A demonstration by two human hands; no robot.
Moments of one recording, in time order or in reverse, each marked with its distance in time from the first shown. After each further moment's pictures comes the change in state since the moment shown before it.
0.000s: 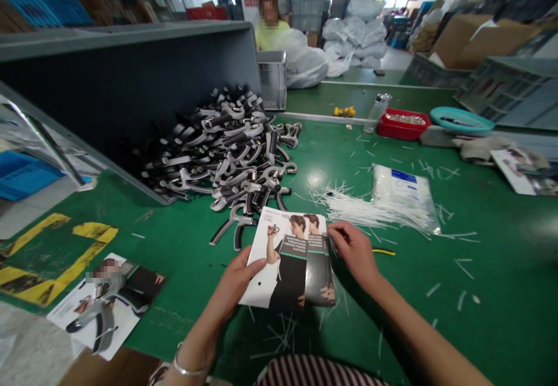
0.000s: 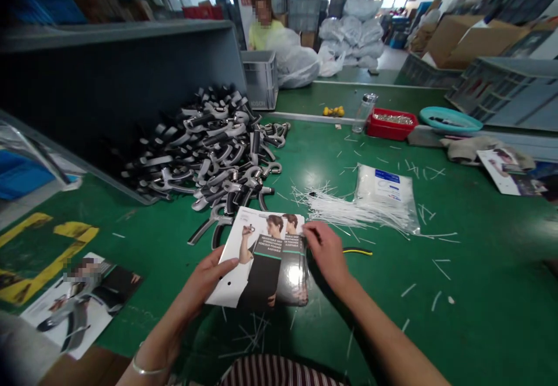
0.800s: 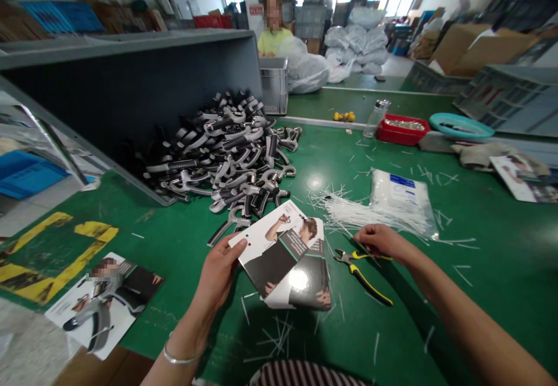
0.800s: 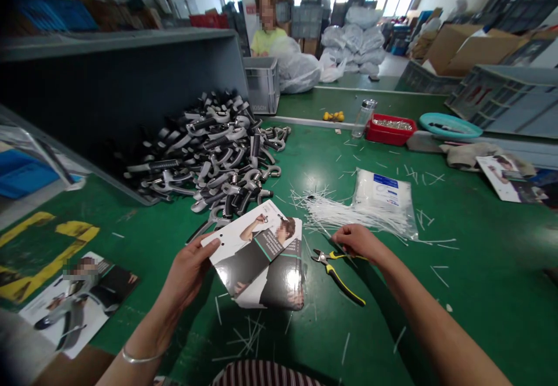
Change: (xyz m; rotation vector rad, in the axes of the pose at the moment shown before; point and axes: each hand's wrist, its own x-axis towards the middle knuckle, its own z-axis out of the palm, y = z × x) left_hand 0.014 0.013 -0.016 -0.223 0.186 0.226; right_hand 0.044 0.057 -0.097 0.112 -0.458 0.530
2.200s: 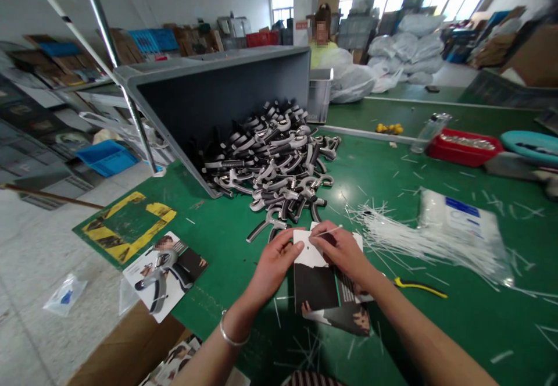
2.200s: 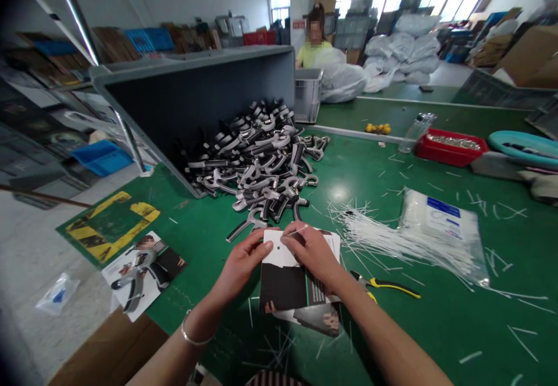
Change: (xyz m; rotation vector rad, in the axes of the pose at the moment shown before) left_hand -0.006 0.018 0.019 0.239 -0.223 0.308; right_hand 0.013 -0.121 0.170 -0.195 0.057 -0.831
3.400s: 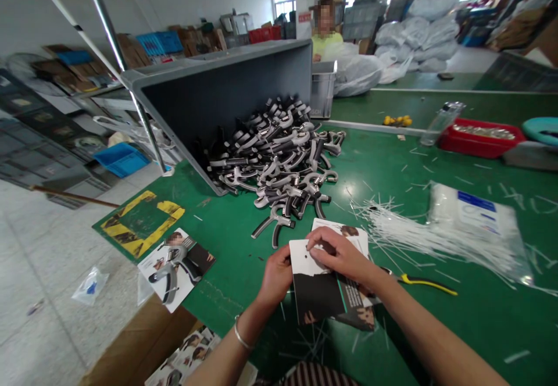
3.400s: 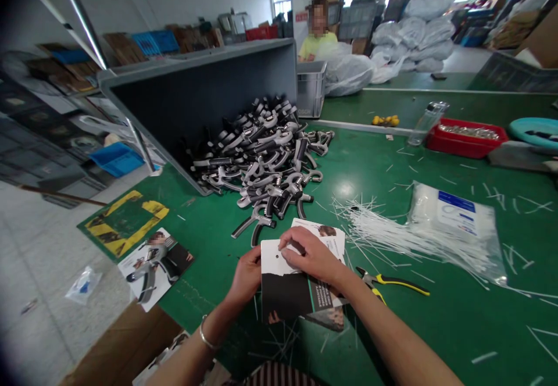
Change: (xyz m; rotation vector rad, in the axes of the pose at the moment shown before) left_hand -0.019 -0.044 0.010 0.024 0.099 -0.063; right_hand -0.007 0.007 0.003 0.087 -0.232 -0.110
